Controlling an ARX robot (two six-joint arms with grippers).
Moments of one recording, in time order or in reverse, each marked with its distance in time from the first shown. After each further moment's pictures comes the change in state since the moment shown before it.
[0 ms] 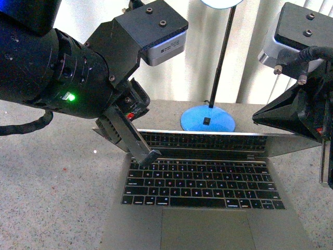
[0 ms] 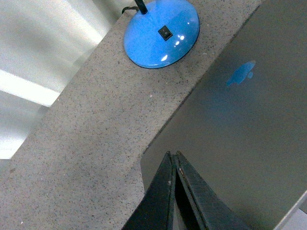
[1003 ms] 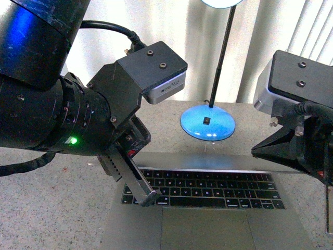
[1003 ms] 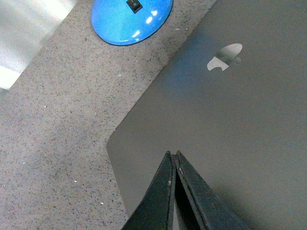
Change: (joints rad) left arm -0.016 0.027 -0.076 0.035 0.026 -0.042; right arm 0.026 -0.009 -0.095 0.010 0.014 -0.012
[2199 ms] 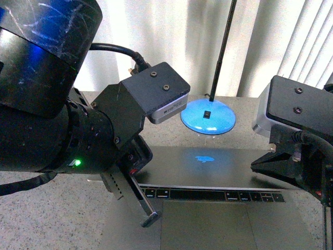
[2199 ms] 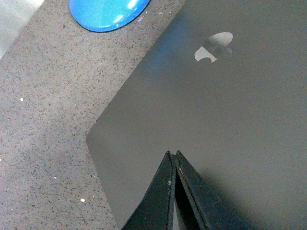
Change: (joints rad) left arm -0.019 0.035 -0.049 0.037 0.004 -0.006; right arm 0.002 0.035 -0.063 0.055 -0.006 -0.003
